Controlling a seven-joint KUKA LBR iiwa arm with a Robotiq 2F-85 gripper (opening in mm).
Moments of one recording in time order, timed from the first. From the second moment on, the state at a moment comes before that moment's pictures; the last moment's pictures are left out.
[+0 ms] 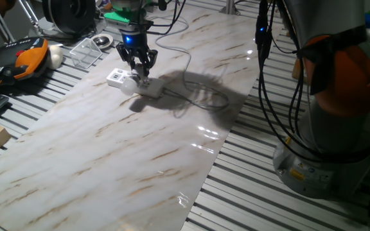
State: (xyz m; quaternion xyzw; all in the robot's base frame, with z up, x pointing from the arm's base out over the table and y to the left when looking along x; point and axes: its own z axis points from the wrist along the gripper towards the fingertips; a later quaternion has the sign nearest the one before) arm 0.599 -0.058 0.105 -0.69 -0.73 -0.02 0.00
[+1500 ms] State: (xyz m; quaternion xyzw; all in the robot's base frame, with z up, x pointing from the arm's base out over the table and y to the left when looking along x) arm 0.593 -0.057 0.099 -0.69 -0.73 -0.02 0.01
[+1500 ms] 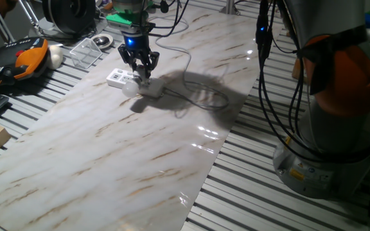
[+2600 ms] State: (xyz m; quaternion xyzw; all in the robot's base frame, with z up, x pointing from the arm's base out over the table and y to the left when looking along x) arm 0.598 -0.072 0.081 -0.67 -0.74 -0.04 0.02
